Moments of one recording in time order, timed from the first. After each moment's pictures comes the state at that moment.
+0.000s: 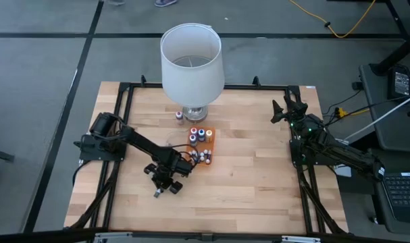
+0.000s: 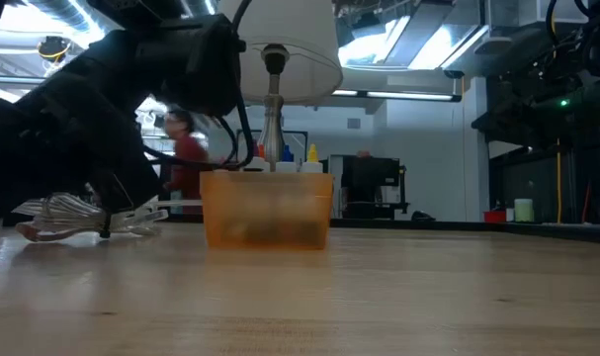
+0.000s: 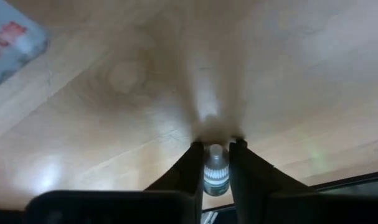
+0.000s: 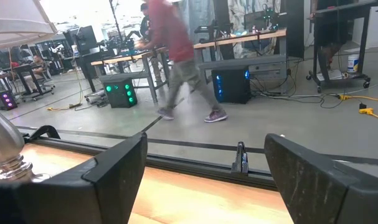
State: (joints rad) left arm -0.28 1.88 1.00 -0.72 0.59 -1.25; right arm -0.50 0.08 0.01 0.08 0.60 0.20
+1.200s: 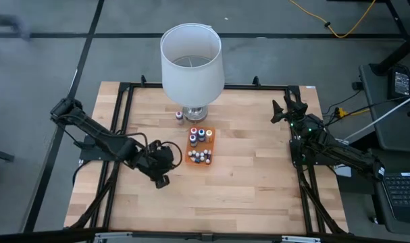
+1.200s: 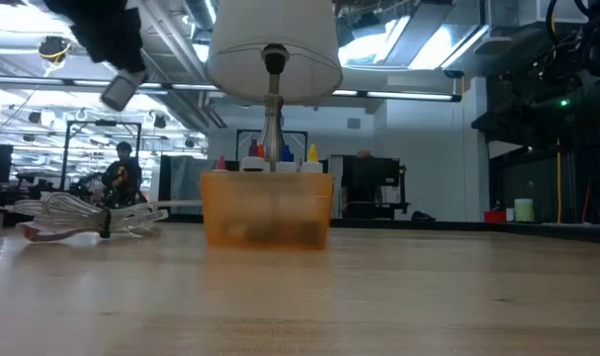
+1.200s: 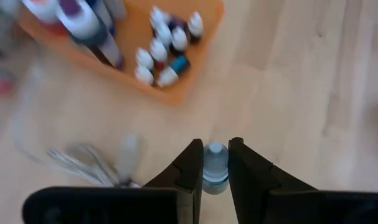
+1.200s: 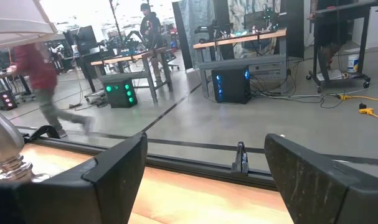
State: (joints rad) left arm -0.50 1.32 1.00 -0.74 -0.37 -0.78; right arm -0.50 0.08 0.01 0.08 0.60 0.20
